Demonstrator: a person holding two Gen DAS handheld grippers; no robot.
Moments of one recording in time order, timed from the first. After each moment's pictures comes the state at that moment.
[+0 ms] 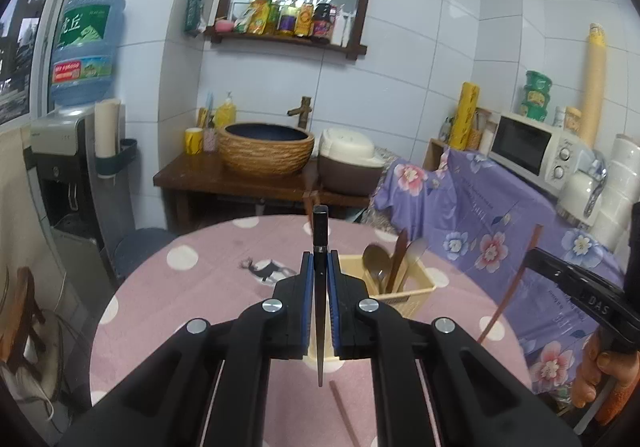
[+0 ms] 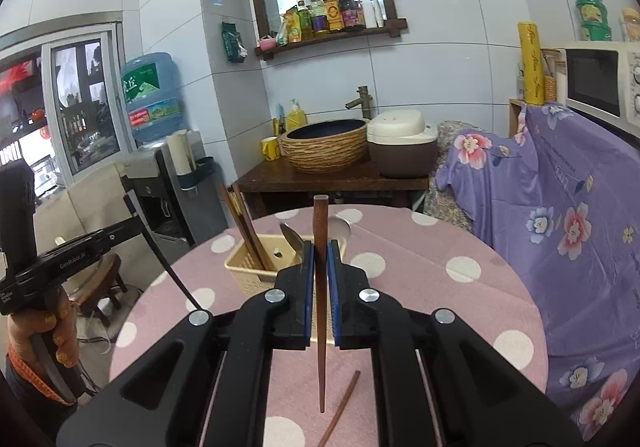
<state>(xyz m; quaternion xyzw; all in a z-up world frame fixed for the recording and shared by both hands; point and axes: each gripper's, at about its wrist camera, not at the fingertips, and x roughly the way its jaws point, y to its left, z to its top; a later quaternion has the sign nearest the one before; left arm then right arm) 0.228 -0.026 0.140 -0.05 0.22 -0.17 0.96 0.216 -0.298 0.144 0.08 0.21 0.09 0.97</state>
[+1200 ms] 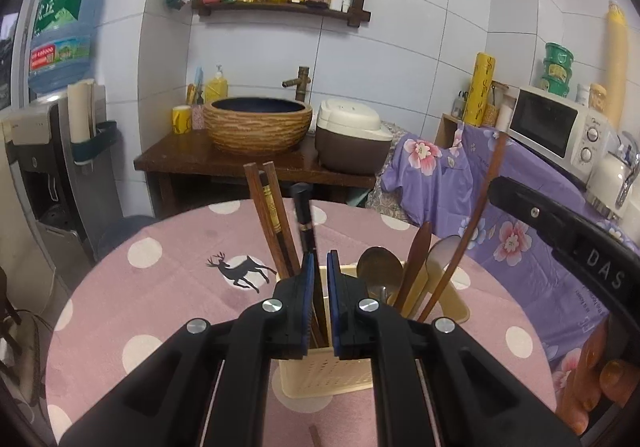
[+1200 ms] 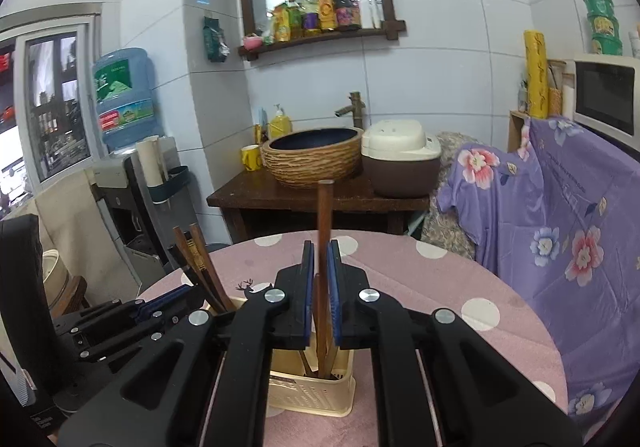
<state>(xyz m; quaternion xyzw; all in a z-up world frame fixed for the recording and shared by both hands) 0.303 -0.089 0.087 -0.03 0.26 -0.15 0.95 0.320 -0.265 0.131 0.06 0.20 0.05 0.98</state>
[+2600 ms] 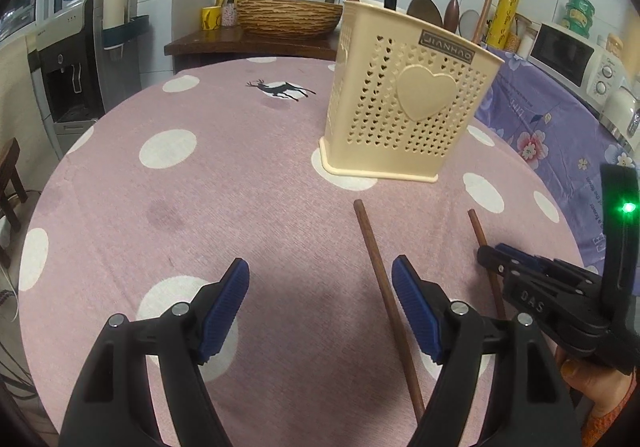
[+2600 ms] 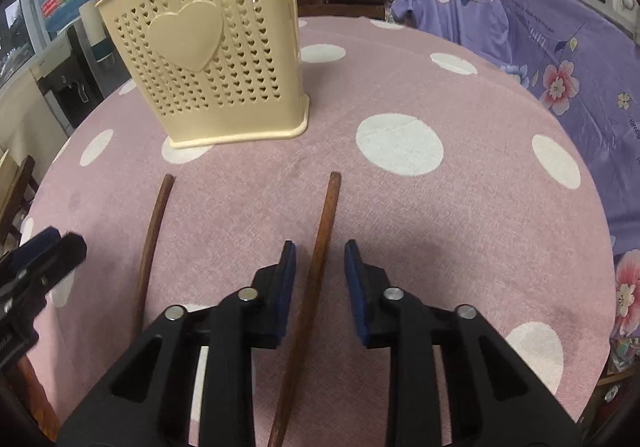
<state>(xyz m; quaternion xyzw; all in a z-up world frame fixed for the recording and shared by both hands) 0.208 -0.044 -0.050 -0.03 0.40 -0.12 0.91 0.240 -0.255 -0.071 0.07 0.44 -0.03 0.90</state>
